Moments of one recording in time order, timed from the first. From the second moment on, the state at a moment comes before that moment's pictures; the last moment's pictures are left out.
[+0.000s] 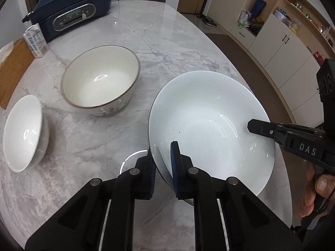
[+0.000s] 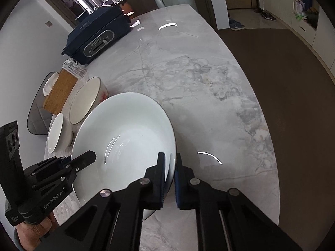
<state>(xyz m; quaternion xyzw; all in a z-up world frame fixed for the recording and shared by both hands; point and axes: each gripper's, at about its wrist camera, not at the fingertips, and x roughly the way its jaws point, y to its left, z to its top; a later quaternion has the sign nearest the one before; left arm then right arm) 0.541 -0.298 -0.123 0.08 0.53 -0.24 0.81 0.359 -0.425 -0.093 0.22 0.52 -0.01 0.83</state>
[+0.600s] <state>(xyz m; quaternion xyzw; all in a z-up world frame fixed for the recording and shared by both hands) 0.494 -0.164 -0.128 0.04 0.54 -0.19 0.82 0.346 -0.304 -0.100 0.16 0.53 0.05 0.83</state>
